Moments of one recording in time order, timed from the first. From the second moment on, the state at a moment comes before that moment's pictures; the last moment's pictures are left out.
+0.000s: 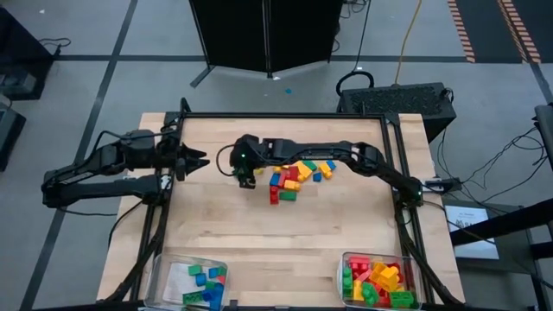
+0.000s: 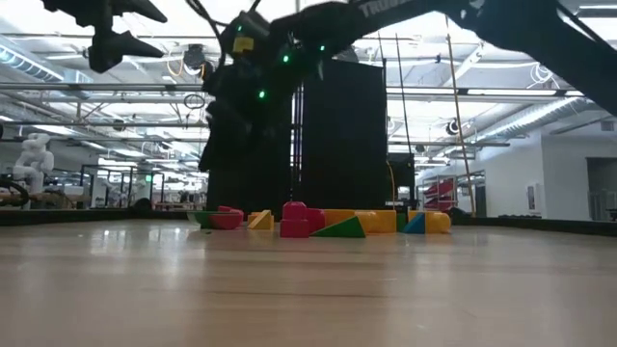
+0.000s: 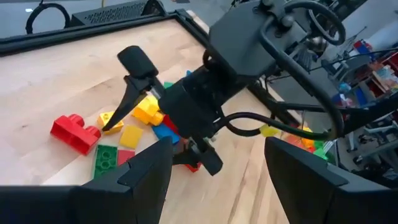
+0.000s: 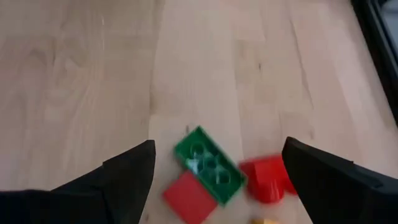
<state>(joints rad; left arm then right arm) 0.27 0.49 0.72 -0.61 0.07 -0.62 -0.15 2.38 2.08 -0.51 0.06 -0.18</state>
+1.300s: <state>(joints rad) 0.27 0.49 0.72 -0.67 0.04 -0.62 -0.18 2.55 2.10 -0.51 0.03 -0.13</state>
